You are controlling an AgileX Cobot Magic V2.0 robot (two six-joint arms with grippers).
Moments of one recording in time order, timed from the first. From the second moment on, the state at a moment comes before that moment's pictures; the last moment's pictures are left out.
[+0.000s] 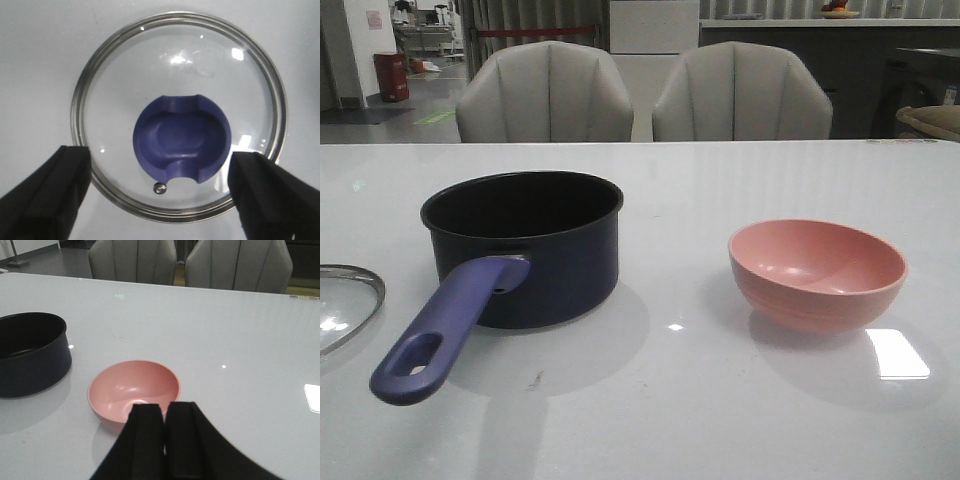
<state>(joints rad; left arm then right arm) -0.04 1.66 -1.18 0.04 0.94 -0.25 0.26 0.20 -0.20 0.12 0.24 -0.05</state>
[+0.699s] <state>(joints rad) 0.02 1.77 -1.23 -0.12 0.97 -0.10 0.26 0.20 -0.20 0.12 0.24 -0.05</state>
